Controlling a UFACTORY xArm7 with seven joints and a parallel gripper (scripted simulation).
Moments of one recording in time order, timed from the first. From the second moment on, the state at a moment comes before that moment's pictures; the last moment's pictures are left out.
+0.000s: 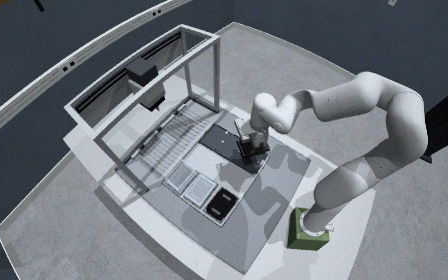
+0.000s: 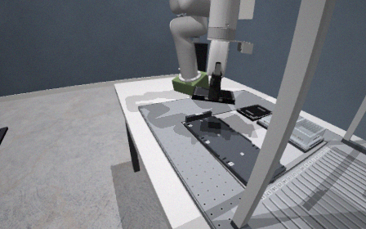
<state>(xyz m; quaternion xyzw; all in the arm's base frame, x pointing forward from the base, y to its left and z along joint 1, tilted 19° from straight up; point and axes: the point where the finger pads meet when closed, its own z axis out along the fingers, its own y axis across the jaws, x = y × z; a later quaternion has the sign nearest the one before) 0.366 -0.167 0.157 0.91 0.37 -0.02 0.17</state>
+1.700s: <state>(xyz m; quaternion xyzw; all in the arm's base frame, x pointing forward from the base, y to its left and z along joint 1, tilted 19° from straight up) 0.366 -0.170 0.146 0.74 0.65 -0.07 0.15</state>
